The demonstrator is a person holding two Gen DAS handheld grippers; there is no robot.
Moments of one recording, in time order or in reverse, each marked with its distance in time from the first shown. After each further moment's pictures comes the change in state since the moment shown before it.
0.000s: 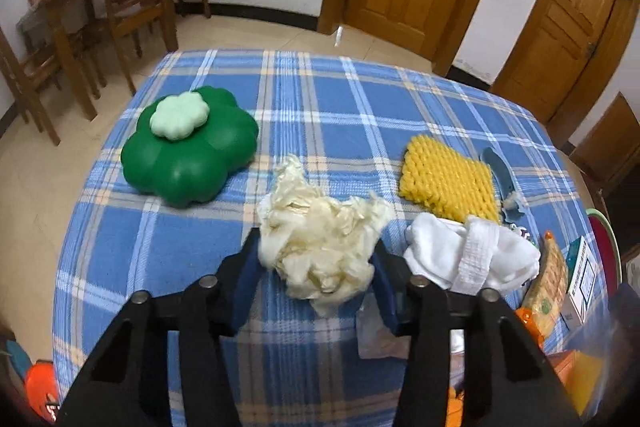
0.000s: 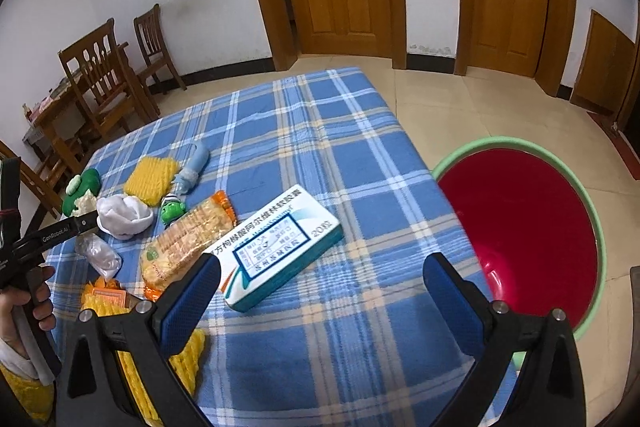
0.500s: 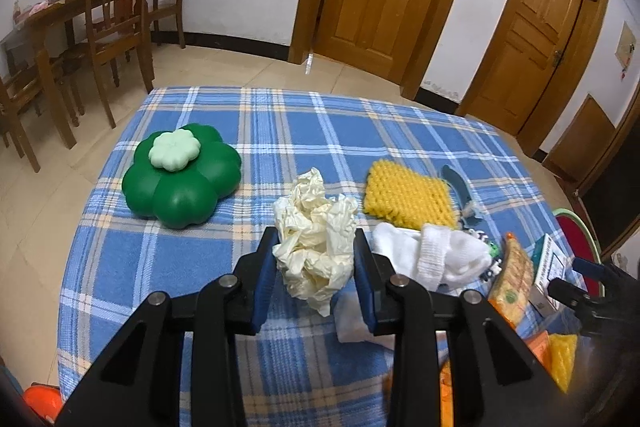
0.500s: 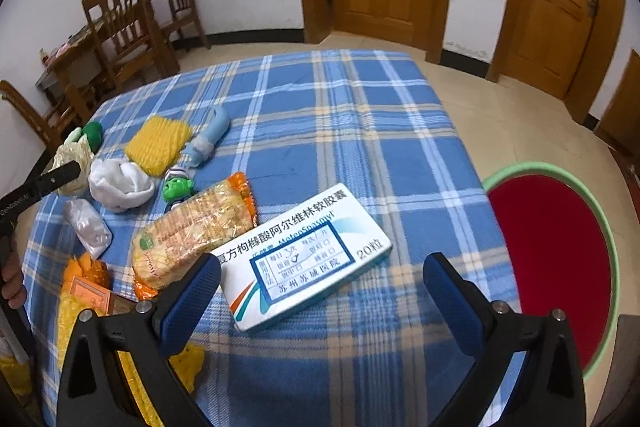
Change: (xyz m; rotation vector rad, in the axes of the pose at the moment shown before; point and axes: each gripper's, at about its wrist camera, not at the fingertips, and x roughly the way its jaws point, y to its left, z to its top) left arm -0.030 0.000 0.000 0.062 -0.091 -0.071; right arm 0.043 0.024 0.014 -0.171 0.098 0.043
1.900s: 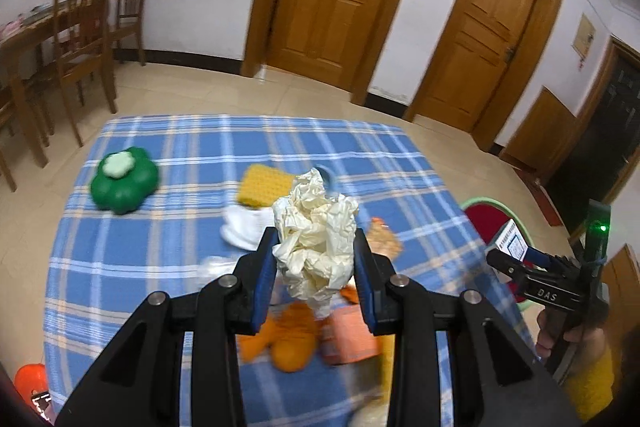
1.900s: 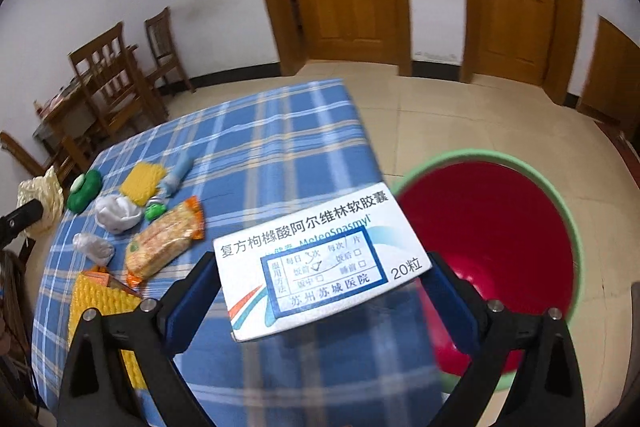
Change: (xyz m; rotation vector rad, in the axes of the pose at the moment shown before) left arm -0.082 -0.098 -0.011 0.076 -0.029 -0.137; right arm -0.063 -0.075 -0.028 0.159 -0.124 -0.014
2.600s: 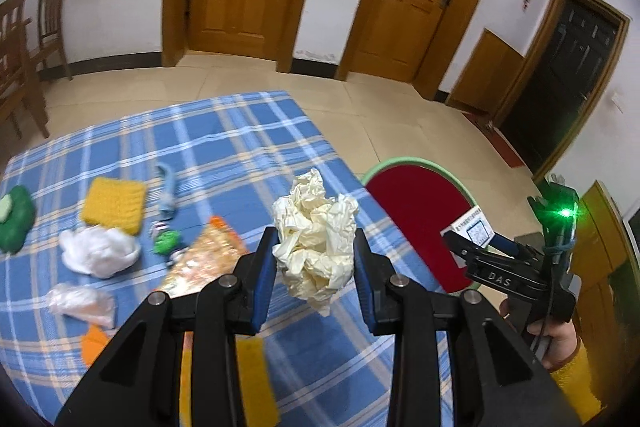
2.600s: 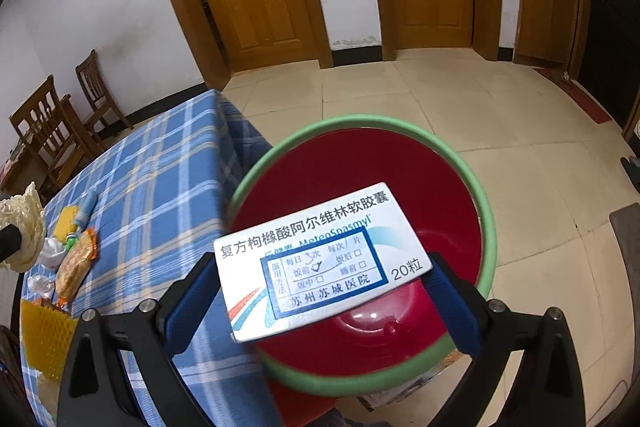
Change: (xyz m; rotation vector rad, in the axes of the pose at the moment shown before) left arm 0.061 -0.136 0.002 0.190 0.118 -0.161; right arm -0.006 -0.116 -0.025 0.217 -0.012 -0.147
